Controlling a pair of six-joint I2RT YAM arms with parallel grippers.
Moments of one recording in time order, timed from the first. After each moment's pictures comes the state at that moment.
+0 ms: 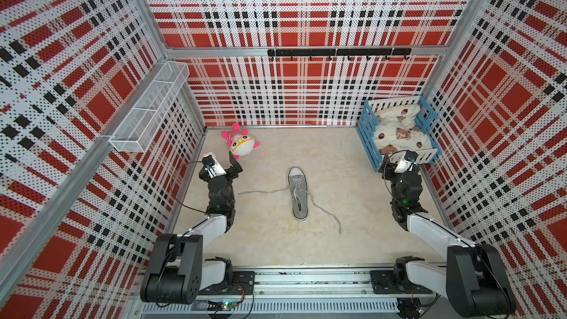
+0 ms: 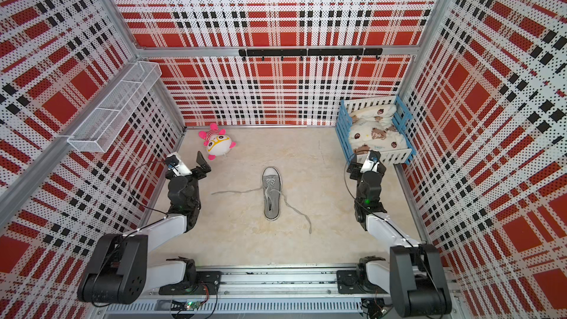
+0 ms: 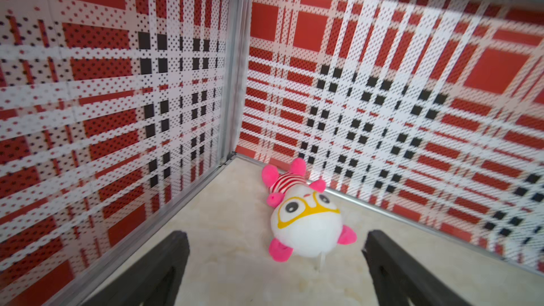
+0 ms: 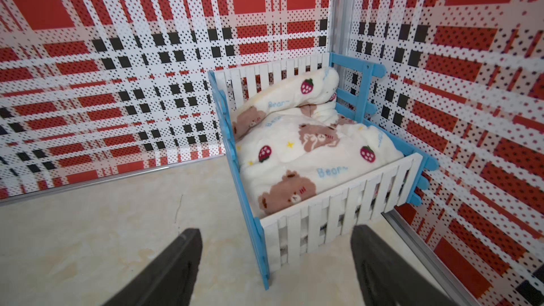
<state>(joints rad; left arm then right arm) -0.05 1.24 0.40 0.92 -0.33 -0.23 0.06 1.14 0.50 0.60 0.26 0.11</state>
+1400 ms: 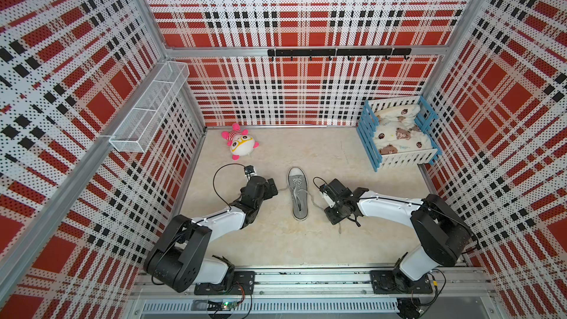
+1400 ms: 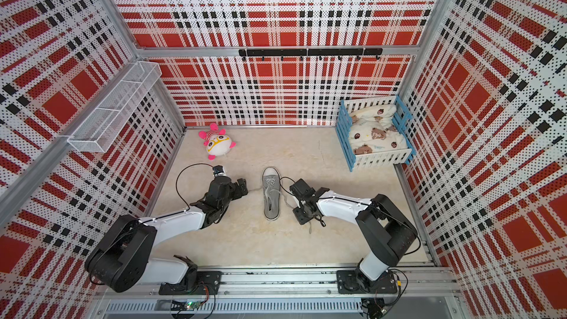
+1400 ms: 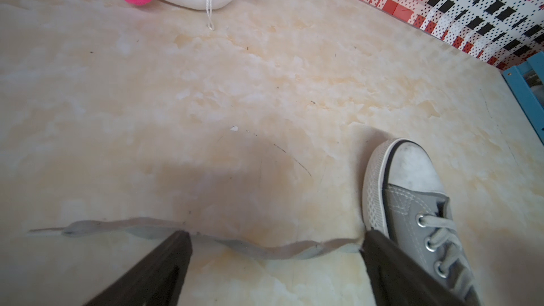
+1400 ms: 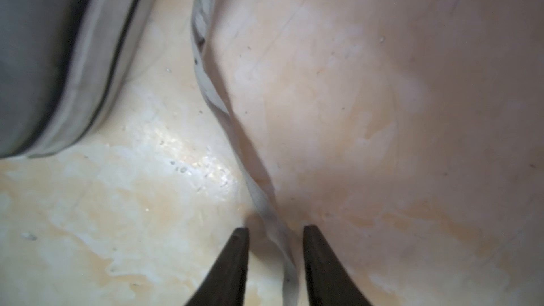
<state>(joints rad) -0.42 1.39 0.50 0.27 -0.29 -0.58 0.74 1.62 0.86 -0.49 0.03 0.17</state>
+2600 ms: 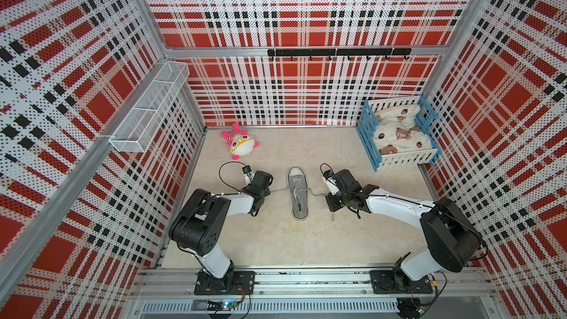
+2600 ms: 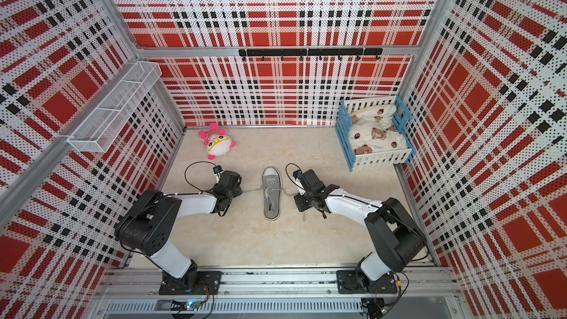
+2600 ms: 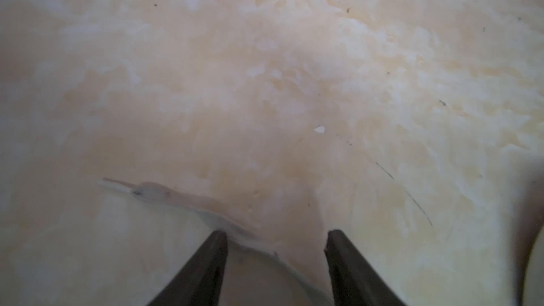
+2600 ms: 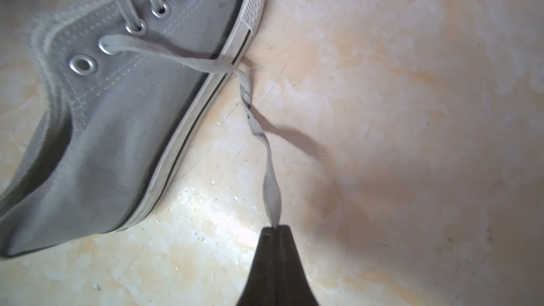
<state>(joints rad) -0.37 1.68 0.67 0.11 -0.45 -0.67 0.63 1.54 0.83 -0.27 -0.07 0.15</state>
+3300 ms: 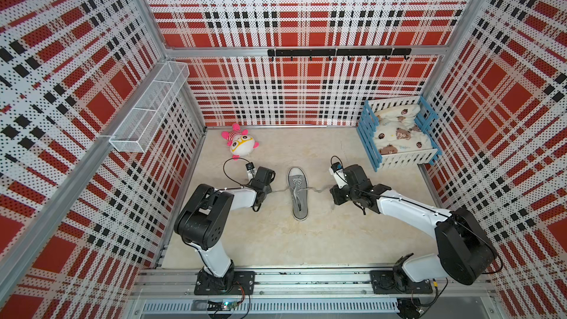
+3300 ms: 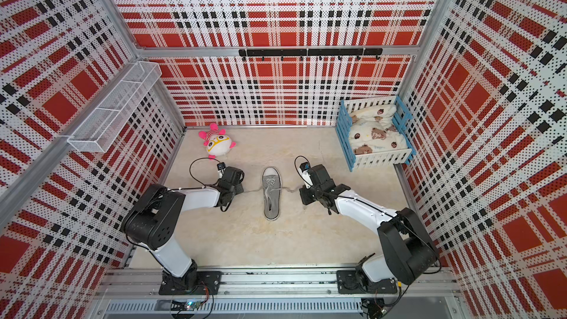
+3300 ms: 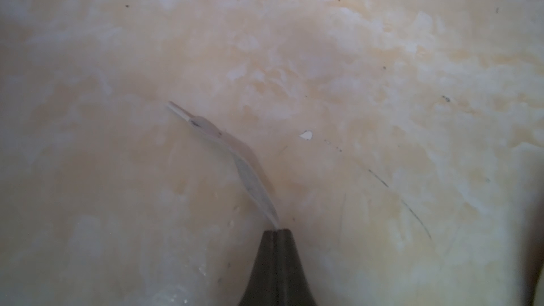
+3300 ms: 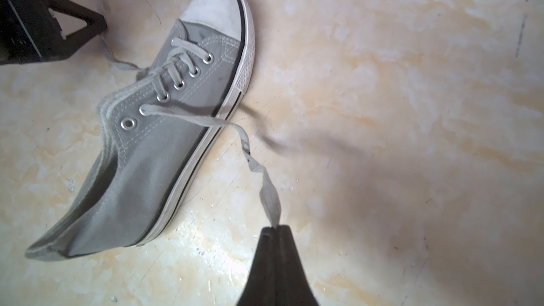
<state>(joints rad) -0.38 1.72 0.75 0.04 -0.42 -0.65 0.54 1.43 0.81 -0.20 -0.10 0.13</state>
